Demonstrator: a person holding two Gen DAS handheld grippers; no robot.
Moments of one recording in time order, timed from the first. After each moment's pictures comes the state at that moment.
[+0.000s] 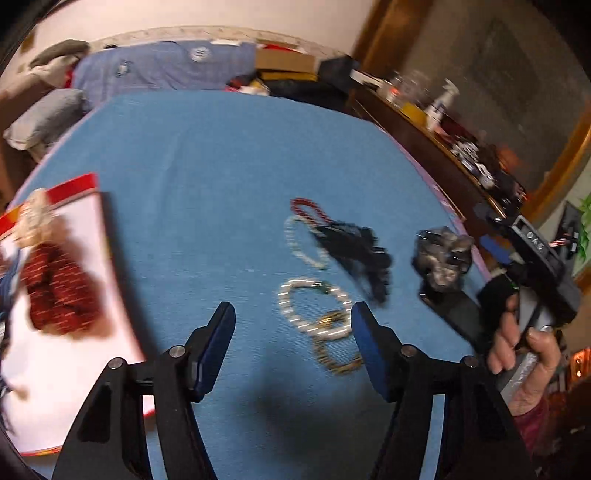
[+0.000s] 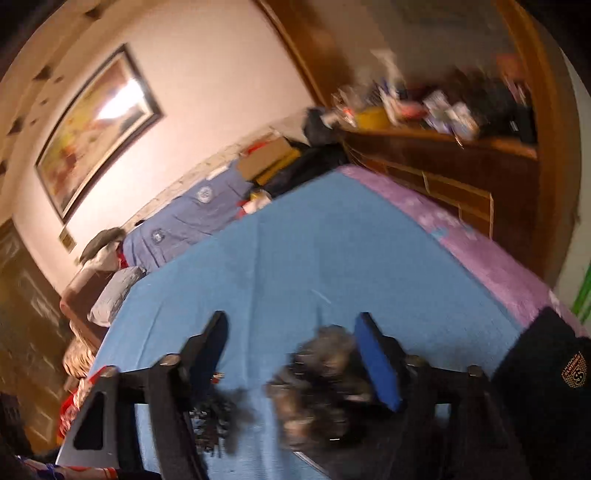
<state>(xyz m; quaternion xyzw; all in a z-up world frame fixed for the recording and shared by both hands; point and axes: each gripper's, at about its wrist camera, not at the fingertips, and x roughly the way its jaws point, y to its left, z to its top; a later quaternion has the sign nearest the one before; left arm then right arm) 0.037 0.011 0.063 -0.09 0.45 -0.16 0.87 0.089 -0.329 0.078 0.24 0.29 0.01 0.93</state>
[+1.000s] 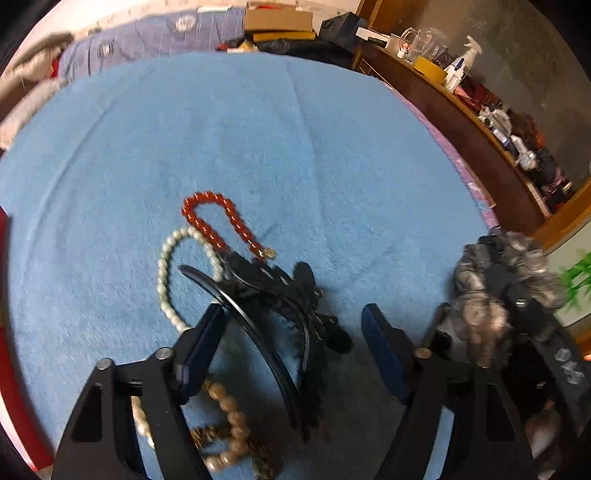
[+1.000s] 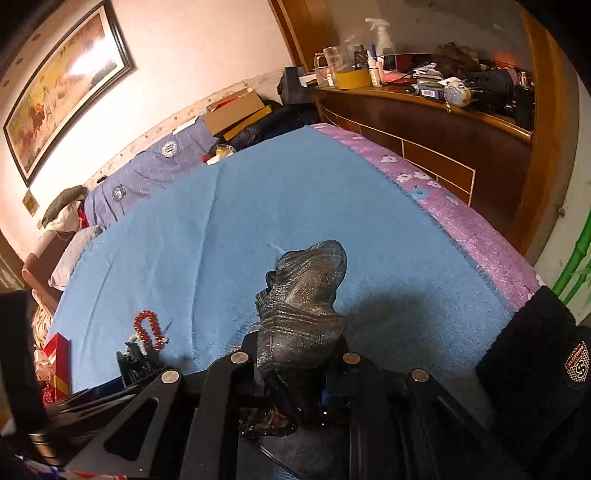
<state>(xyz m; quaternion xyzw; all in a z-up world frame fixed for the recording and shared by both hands) 0.132 -0.112 0.011 -0.05 0.51 -0.12 0.85 0.085 -0.322 0.054 0.18 0.36 -0.04 0.91</state>
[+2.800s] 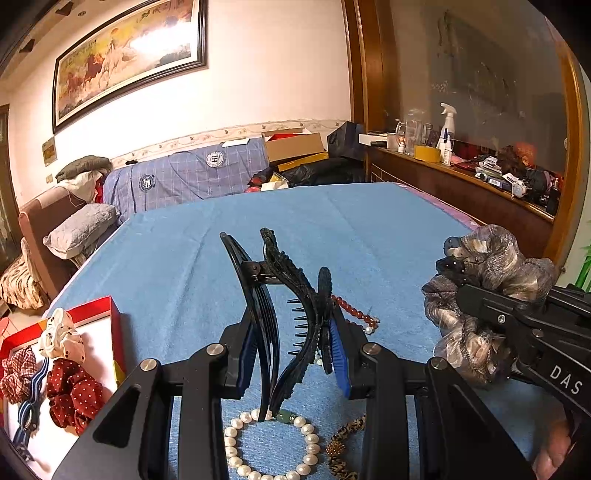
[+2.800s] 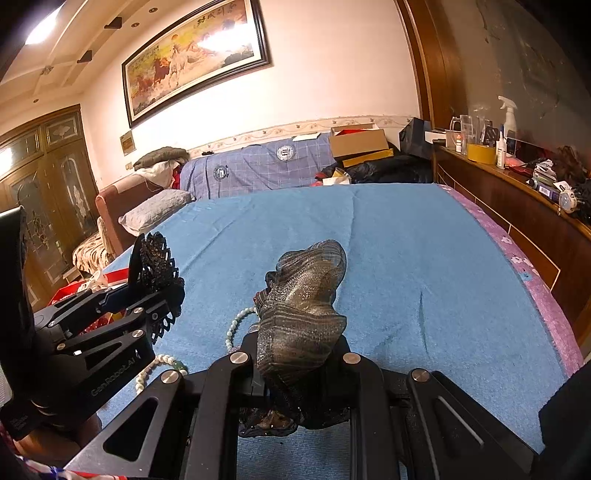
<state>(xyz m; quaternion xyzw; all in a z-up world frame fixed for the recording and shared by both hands) 0.057 -0.026 0.065 0.04 0.26 -0.07 0.96 0.084 -0.231 0.065 0.04 0.28 0.15 0.95</state>
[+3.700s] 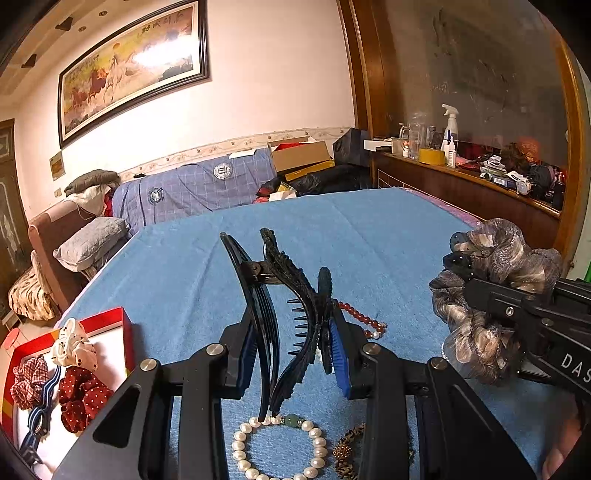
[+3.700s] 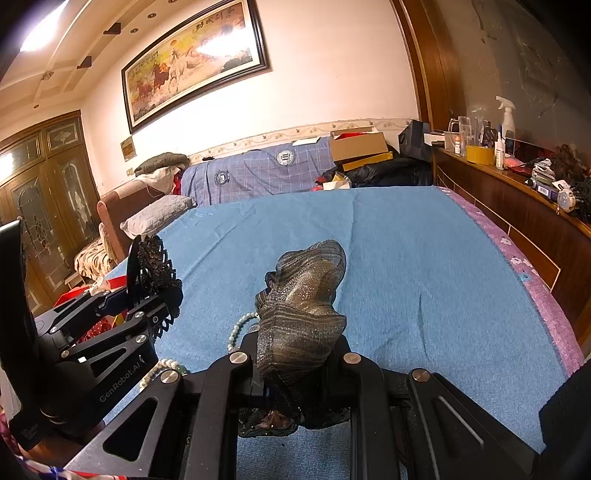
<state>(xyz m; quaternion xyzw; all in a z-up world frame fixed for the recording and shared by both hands) 0.052 -0.035 0.068 0.06 0.24 -0.05 0.97 0.081 -0.234 0.068 0.05 0.27 0.15 0.95</state>
